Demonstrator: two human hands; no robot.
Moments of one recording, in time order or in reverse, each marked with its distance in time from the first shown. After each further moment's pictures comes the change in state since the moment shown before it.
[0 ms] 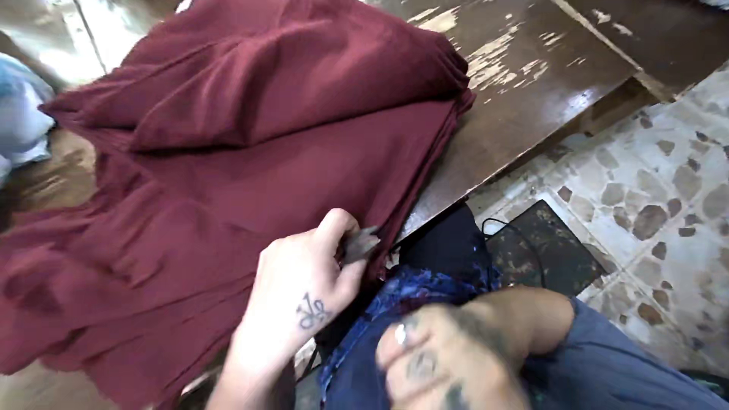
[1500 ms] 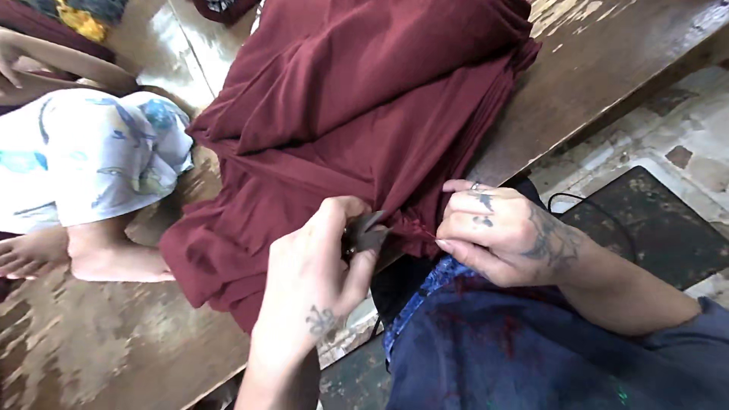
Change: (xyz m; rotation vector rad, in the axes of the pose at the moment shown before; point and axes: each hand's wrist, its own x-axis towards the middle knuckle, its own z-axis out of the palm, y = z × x) left_hand -0.012 -0.010 -0.050 0.134 0.029 0.102; right_hand -0.020 0.054 -0.044 -0.396 -0.117 0.255
